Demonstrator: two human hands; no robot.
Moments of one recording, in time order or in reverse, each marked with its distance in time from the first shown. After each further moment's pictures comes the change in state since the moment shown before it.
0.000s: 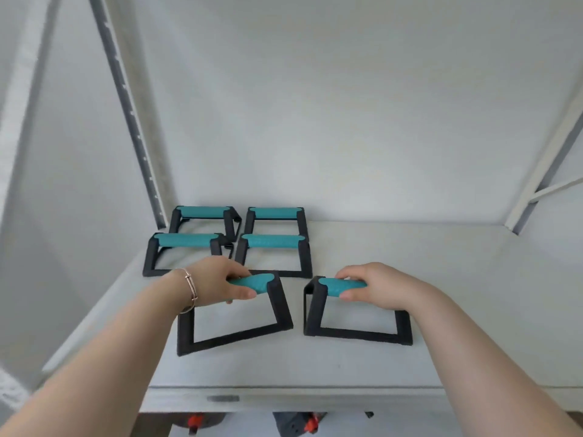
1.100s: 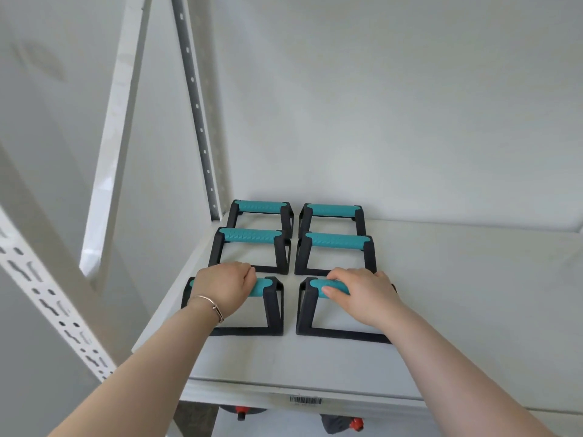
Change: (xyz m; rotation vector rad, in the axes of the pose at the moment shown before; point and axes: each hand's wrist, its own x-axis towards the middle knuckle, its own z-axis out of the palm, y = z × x) left_hand -0.018 -0.117 0.020 0.333 0.515 -0.155; right_hand 0.065 -0.125 0.092 -0.311 0.271 -0.089
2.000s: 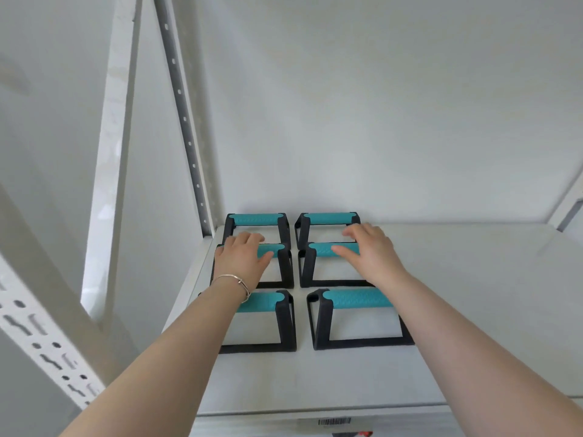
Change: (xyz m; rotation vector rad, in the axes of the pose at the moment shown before) left_hand 0.076 -0.002 -0.006 -0.197 0.083 -0.016; right_hand 0.067 0.008 -0.024 0.161 0.398 0.105
